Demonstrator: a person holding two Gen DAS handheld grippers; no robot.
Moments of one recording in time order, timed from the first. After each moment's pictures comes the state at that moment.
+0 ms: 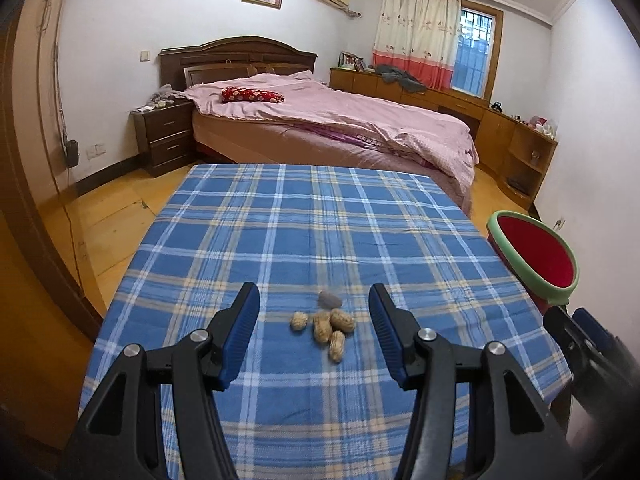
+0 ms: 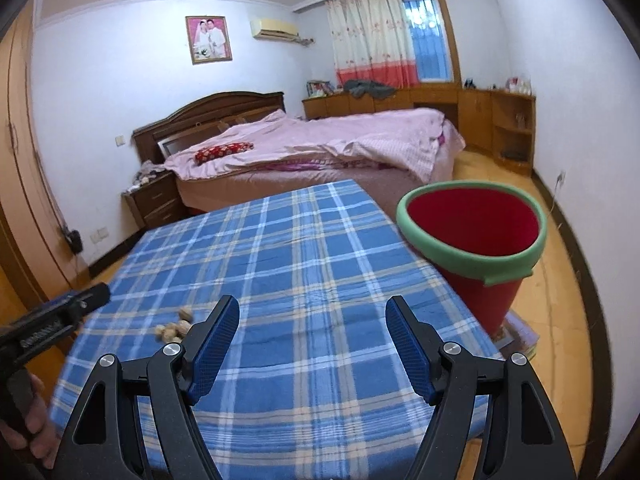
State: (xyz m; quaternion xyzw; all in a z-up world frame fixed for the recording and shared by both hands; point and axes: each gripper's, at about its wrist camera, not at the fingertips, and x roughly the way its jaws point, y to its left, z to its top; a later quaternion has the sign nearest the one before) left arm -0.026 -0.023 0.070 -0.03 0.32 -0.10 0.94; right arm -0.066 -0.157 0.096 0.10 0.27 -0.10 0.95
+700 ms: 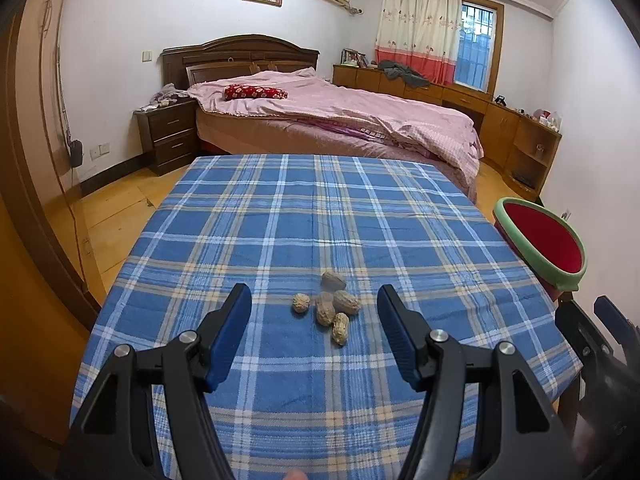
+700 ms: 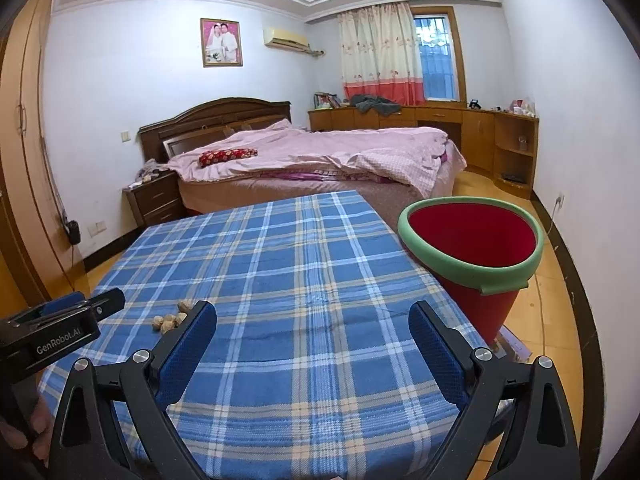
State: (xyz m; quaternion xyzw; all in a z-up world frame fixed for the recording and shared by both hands) left arm -0.031 -0.032 0.053 -0.01 0.32 -0.09 0.94; right arm -0.079 -0.149 0.090 0.07 0.25 -0.10 0.96
